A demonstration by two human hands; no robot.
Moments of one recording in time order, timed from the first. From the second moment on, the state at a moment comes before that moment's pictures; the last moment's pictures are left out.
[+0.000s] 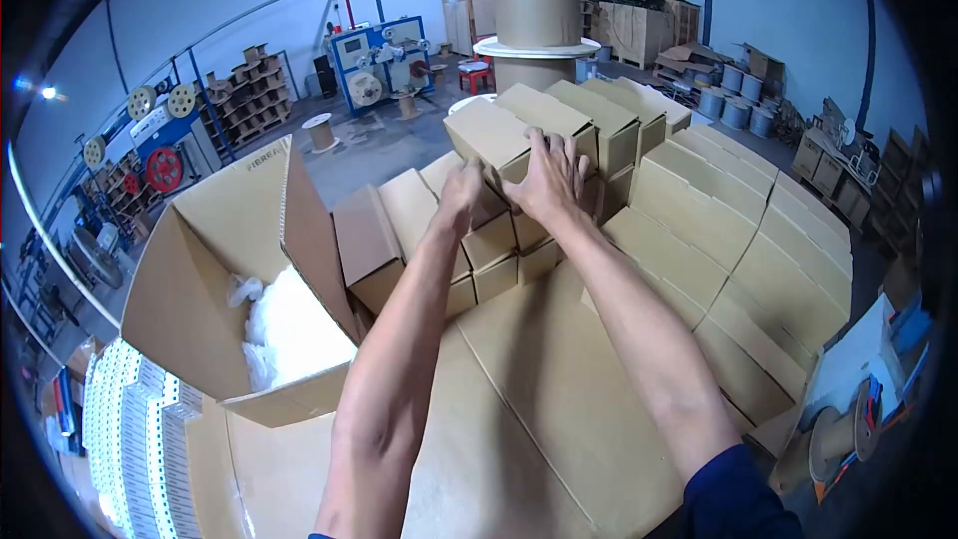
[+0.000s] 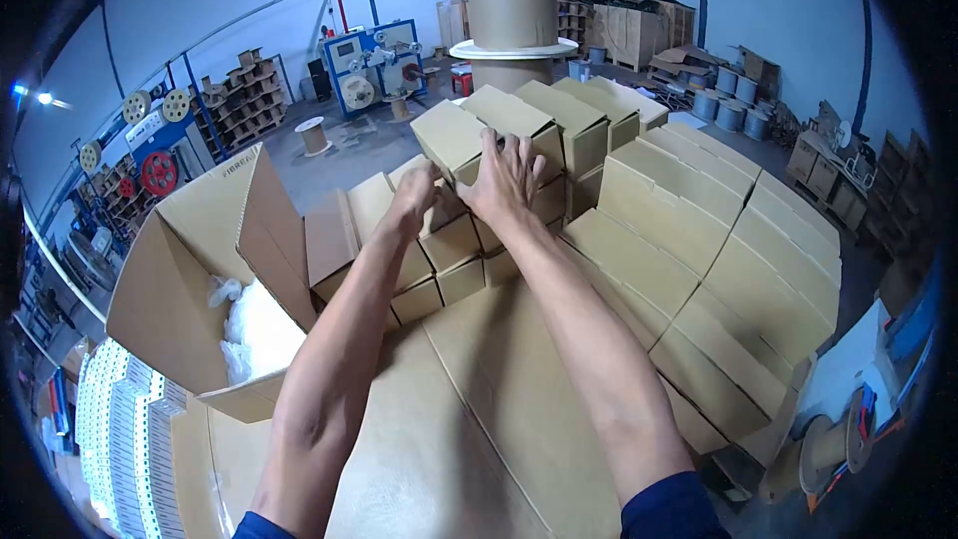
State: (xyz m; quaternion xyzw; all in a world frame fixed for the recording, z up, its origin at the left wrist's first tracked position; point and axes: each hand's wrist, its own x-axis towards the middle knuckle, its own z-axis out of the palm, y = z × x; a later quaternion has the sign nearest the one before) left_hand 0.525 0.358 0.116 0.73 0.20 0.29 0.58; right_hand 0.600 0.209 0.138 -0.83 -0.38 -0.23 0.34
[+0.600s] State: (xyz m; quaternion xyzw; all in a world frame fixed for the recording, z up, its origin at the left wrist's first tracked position) left_hand 0.453 0.311 0.236 0.59 0.04 0.35 0.73; right_hand 0.452 0.094 0.130 -0.59 -0.47 -0.33 0.57
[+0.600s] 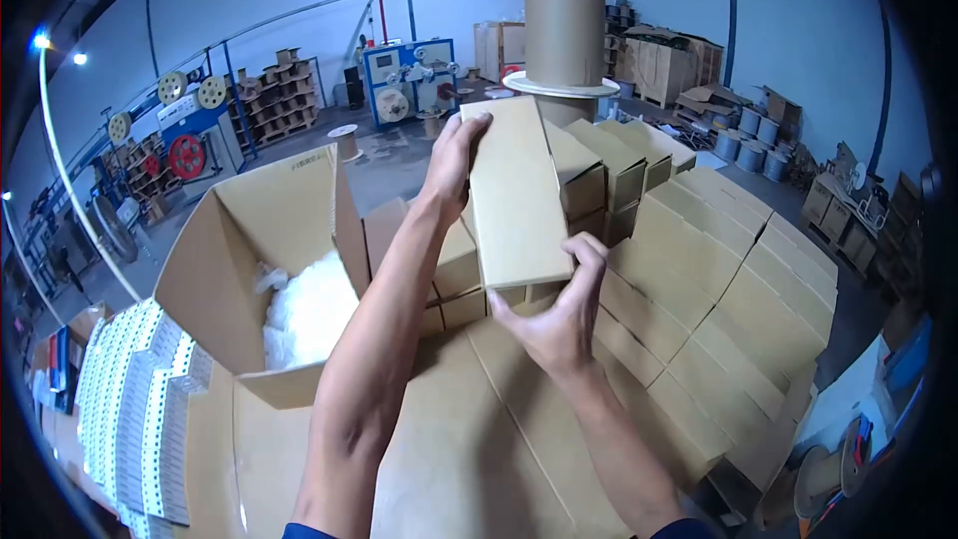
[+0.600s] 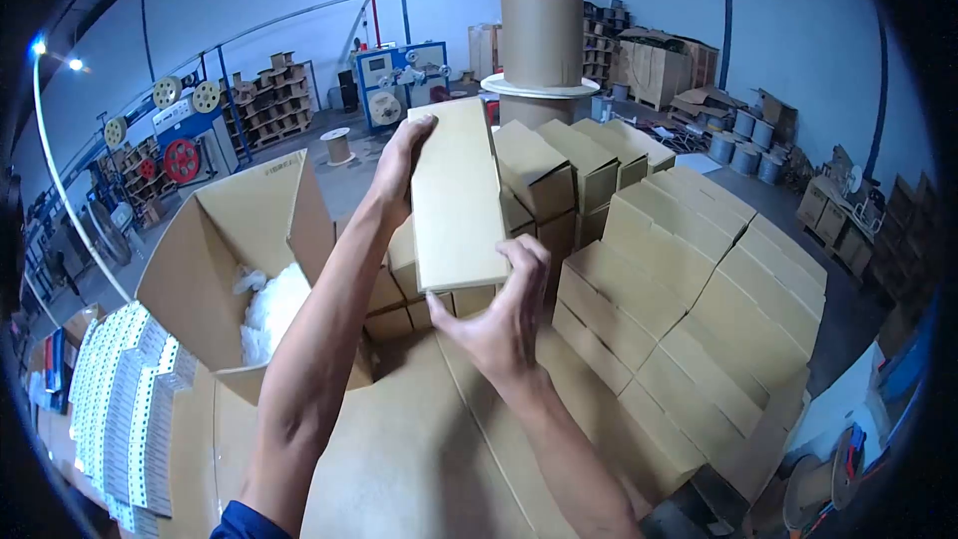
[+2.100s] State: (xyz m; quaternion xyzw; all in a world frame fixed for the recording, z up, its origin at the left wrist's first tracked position) left_hand -0.022 0.073 -0.013 0.72 0.35 0.32 0.51; right_hand 0.306 -0.095 -0.071 -0.64 -0.65 0.22 0.34
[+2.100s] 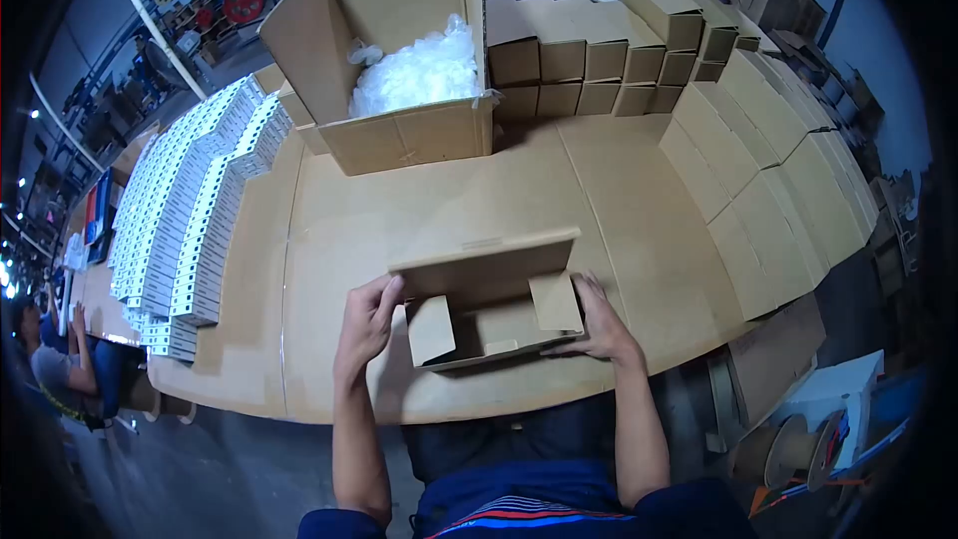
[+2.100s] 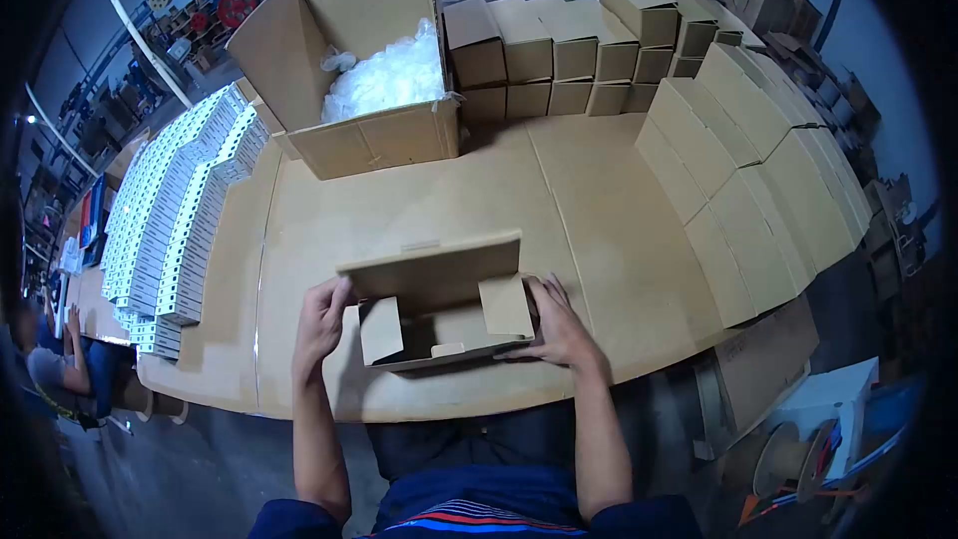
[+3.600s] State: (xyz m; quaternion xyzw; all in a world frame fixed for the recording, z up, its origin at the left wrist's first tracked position) left_hand 0.100 0.249 -0.076 0.42 0.32 0.65 0.54; right_hand 0.329 0.160 -0.048 -0.48 -0.37 0.30 0.74
